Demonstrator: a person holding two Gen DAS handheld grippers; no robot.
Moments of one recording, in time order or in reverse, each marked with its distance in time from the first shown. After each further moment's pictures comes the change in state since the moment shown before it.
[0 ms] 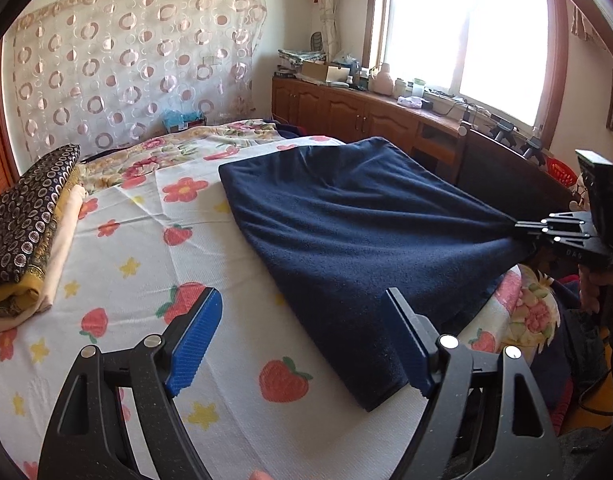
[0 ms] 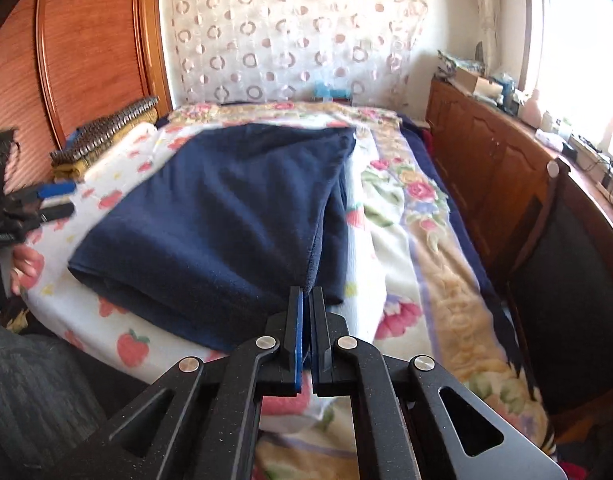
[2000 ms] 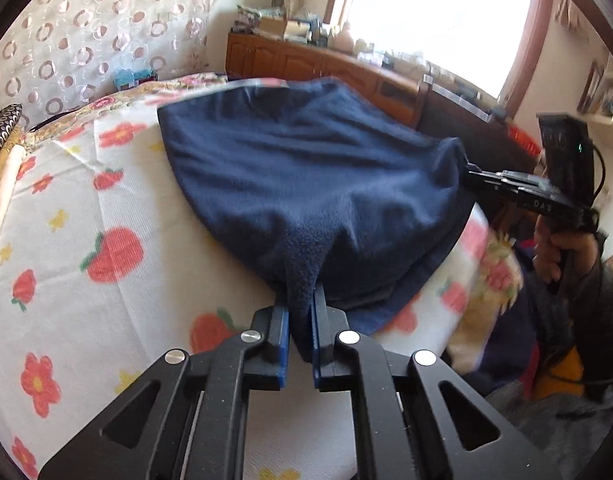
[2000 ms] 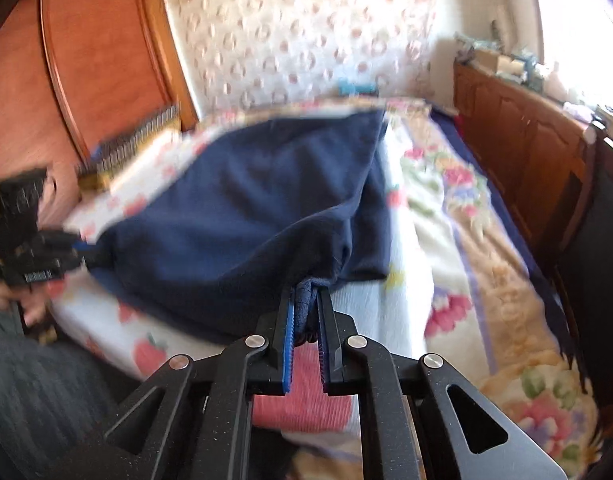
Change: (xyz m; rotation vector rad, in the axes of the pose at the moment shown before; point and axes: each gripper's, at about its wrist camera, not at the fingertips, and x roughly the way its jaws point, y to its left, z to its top) left arm 0.022 -0.009 -0.012 -0.012 0.139 -0.203; right arm 0.045 0.019 0.007 0.081 -0.055 0.178
